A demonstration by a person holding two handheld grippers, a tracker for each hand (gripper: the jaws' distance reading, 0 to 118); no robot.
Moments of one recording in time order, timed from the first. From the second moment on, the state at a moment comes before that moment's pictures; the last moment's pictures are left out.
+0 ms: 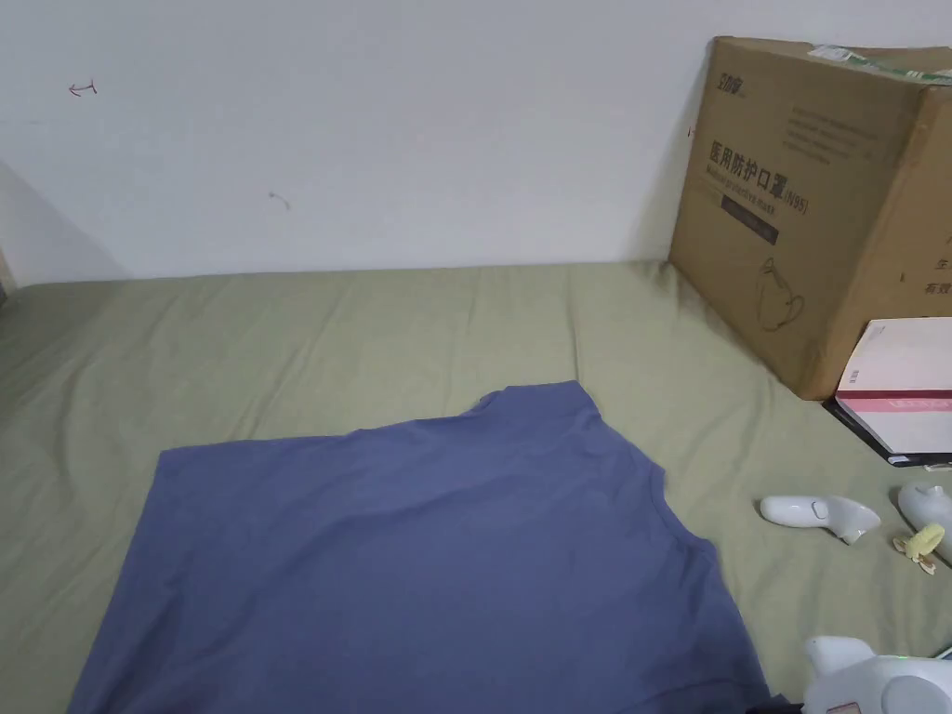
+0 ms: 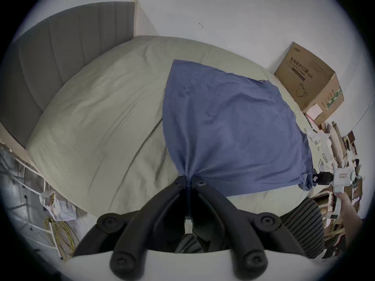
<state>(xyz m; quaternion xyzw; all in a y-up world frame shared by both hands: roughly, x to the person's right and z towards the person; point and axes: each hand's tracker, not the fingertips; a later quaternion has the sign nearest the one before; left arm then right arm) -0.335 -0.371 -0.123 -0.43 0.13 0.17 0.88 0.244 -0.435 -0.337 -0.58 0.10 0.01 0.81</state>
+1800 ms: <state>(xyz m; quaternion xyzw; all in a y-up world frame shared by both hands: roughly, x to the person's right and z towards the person) -0.415 -0.322 -0.248 -0.27 0.07 0.26 0.92 0.178 -0.320 -0.448 -0.33 0.17 -0.16 0.91</state>
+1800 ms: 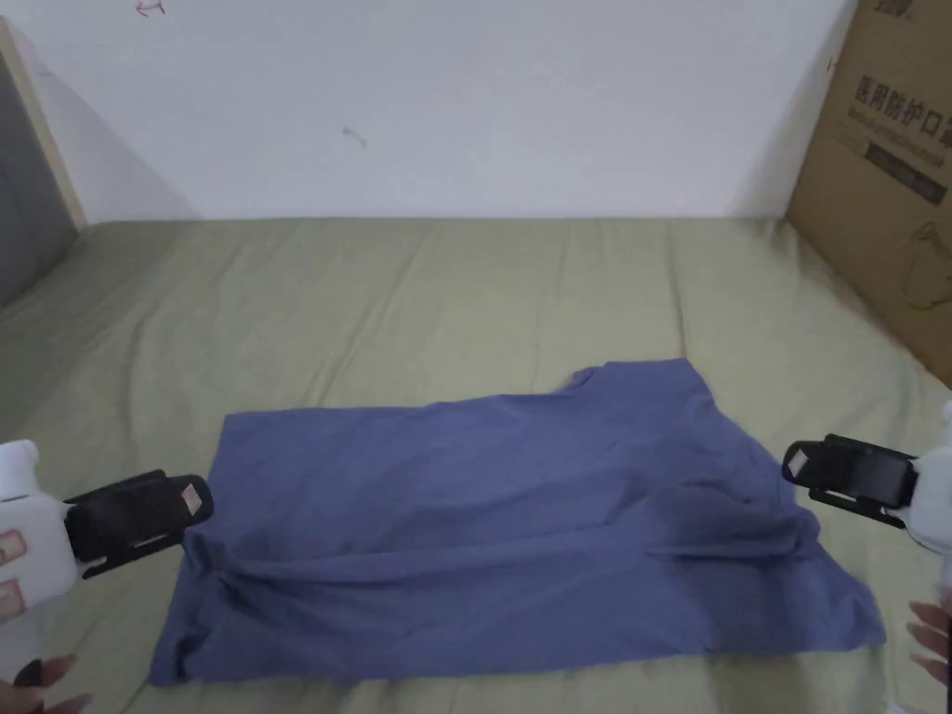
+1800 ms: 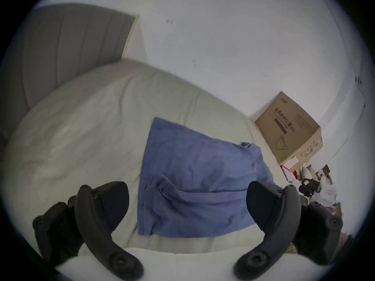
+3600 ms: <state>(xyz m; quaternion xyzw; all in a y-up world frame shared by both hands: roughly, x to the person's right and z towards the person) -0.403 -0.377 -0.277 -0.44 0.12 0.12 0.88 0.215 -0.442 -0.519 -0.58 0.11 -0.09 0.80</state>
